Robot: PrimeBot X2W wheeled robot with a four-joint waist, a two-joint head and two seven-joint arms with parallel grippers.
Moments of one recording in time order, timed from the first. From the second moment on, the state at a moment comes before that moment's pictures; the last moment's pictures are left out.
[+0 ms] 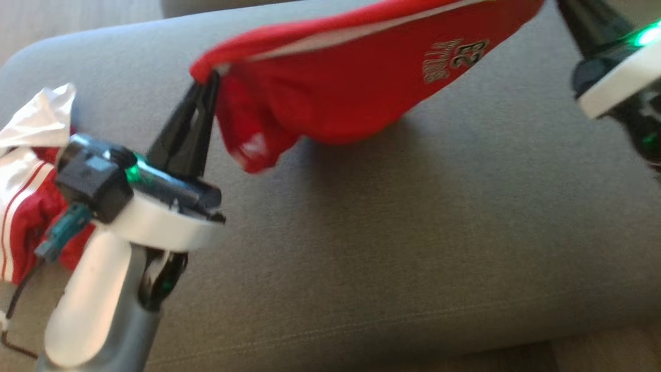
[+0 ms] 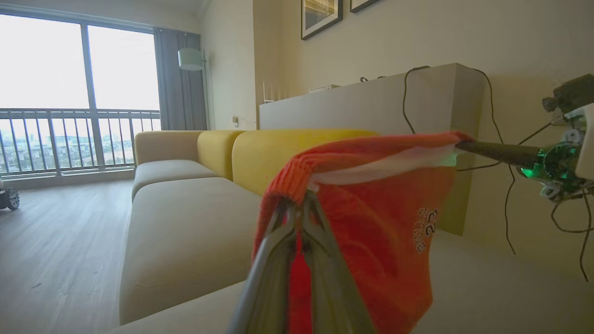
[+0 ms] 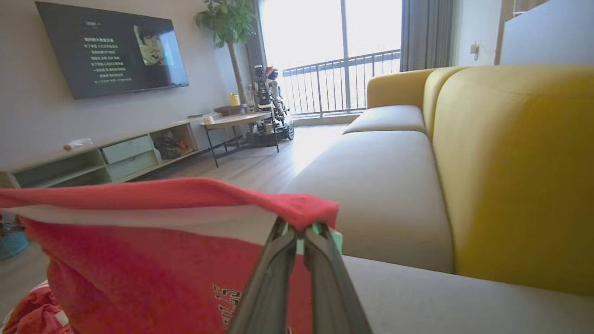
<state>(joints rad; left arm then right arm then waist) -0.37 0.25 -0.33 -0.02 -0.33 -0.13 -0.25 -0.94 -0.62 0.71 0.45 1.04 0.13 -0.19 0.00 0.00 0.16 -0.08</state>
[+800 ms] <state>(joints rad) -0.21 0.26 -0.27 0.35 -0.40 -0.09 -0.25 -0.35 -0.40 0.53 0.23 0.61 0.13 0.01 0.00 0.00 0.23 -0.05</state>
